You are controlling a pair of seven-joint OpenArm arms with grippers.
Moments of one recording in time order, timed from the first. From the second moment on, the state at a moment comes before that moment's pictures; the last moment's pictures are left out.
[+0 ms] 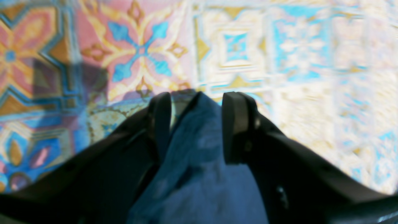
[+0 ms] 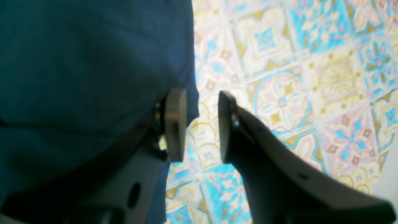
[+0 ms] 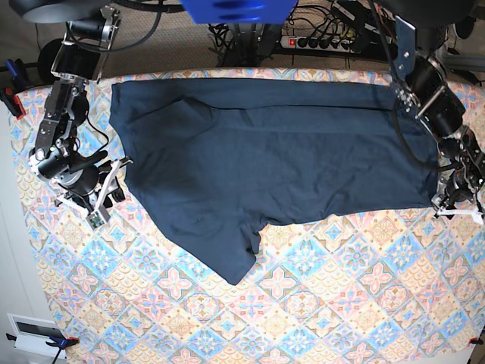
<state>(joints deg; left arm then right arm) -27.7 -23.4 -42.3 43.7 -14.1 -12.8 40.1 4.7 17.0 17.6 98.8 20.4 41.1 -65.5</state>
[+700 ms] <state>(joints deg) -29.4 -24.4 -30.0 31.1 -14.2 -13.4 26.5 4.9 17.0 17.7 98.2 20.1 41.2 -66.0</state>
